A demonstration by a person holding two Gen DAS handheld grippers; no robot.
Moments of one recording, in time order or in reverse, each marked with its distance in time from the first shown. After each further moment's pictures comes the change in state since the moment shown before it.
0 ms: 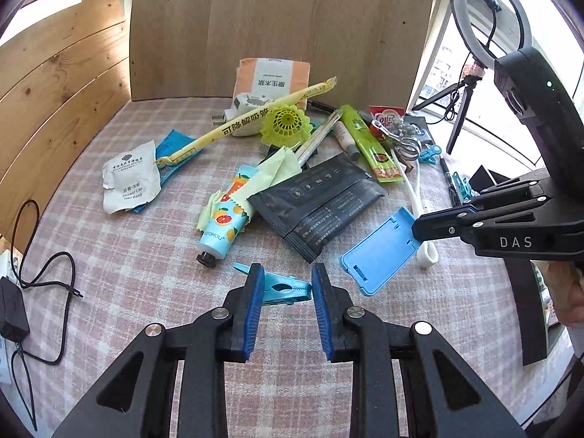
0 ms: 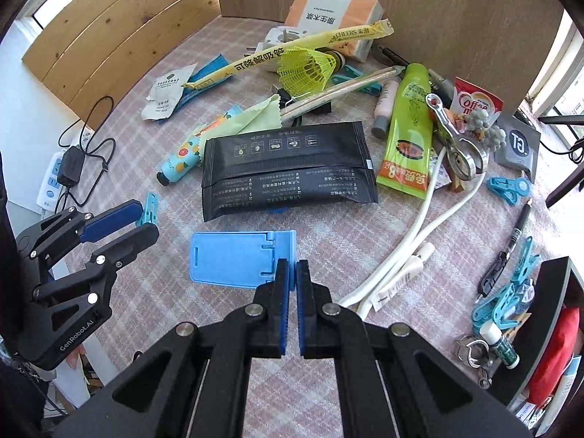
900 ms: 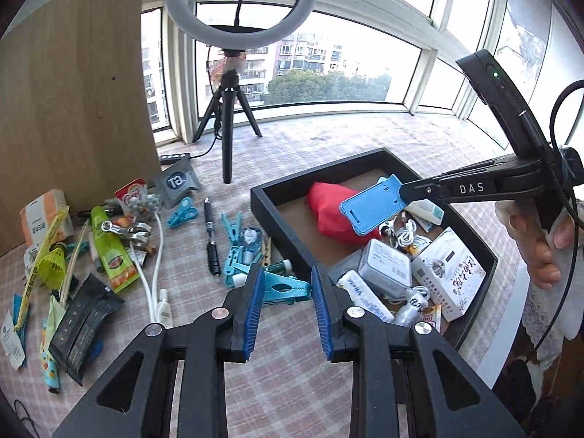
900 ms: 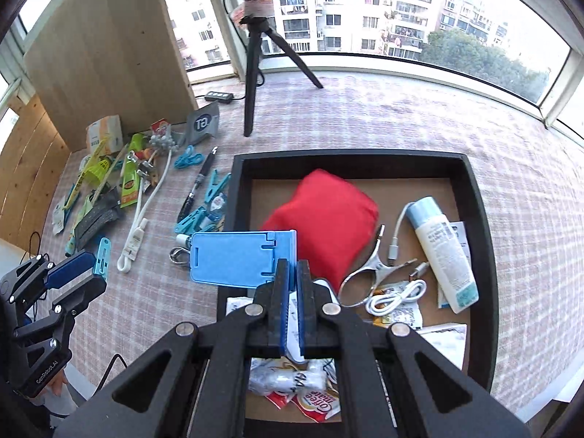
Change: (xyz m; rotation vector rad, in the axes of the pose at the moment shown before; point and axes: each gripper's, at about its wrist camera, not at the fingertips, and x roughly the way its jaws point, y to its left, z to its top) left arm -0.024 -0.283 0.054 0.441 0.004 -0.358; right arm -0.180 -0.234 -0.178 0.563 -0.183 -0.268
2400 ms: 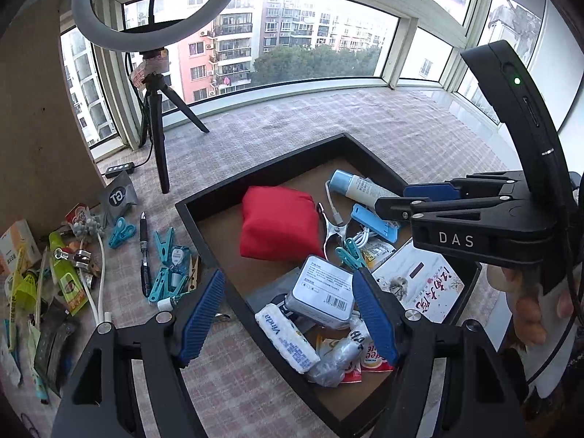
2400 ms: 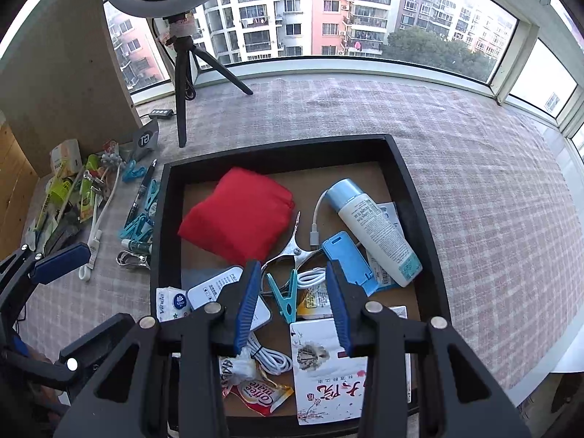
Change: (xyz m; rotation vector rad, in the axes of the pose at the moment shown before) left arm 0.034 -0.070 0.039 0.033 0.103 0.003; right arm -0.015 -0.050 -0.020 0.078 -0.050 -0.106
